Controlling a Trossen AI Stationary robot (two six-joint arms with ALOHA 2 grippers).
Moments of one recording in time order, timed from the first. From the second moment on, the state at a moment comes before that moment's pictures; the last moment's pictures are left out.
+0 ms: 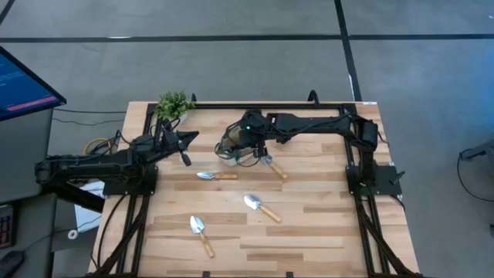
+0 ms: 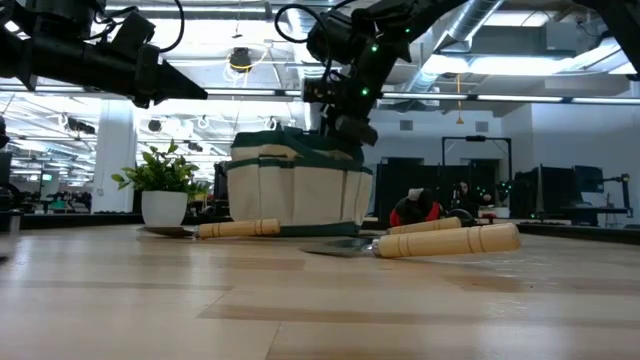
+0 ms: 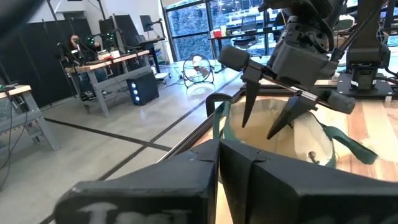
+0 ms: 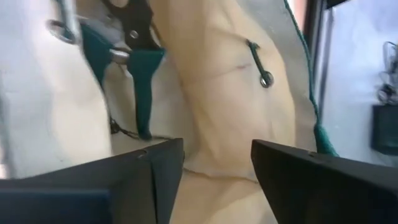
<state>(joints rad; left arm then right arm) 0.25 0.54 0.15 0.37 -0.34 0.16 -0.23 1.96 1.55 -0.58 0.27 -0.60</state>
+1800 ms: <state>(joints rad) 0.25 0.54 0.15 0.36 -0.34 0.16 -0.34 1.47 1.28 -0.54 -0.06 -0.30</state>
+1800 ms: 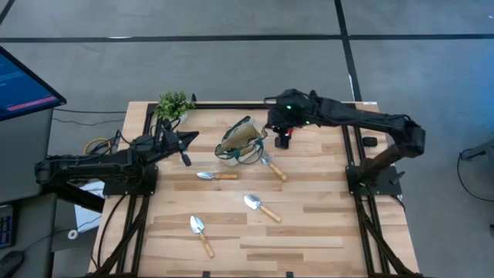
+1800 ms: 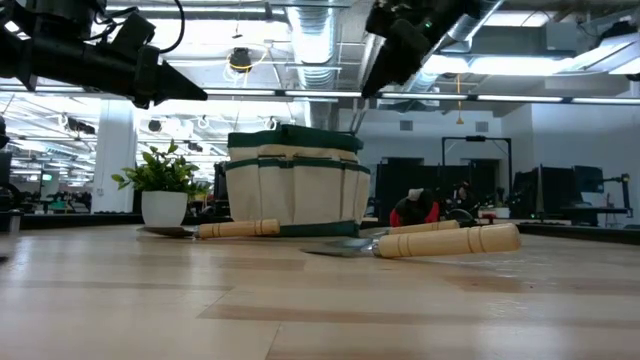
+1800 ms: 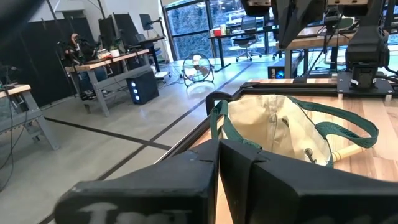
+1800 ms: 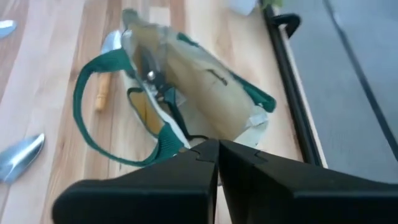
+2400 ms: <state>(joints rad) 0.25 0.54 0.15 0.36 -0.34 0.16 -0.38 1.35 0.85 -0.11 -0.04 -0.12</state>
